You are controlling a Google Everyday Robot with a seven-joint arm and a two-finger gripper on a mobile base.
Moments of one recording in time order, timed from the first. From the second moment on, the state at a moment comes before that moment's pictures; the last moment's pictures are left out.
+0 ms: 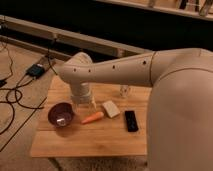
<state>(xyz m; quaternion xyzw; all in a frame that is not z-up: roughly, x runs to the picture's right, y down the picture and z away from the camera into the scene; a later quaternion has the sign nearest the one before) -0.103 0.104 0.703 -0.26 0.23 0.64 0.68</state>
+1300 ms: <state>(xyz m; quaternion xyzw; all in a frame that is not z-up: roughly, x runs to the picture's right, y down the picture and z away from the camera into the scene) -0.052 0.126 0.780 -0.27 0.23 0.61 0.71</state>
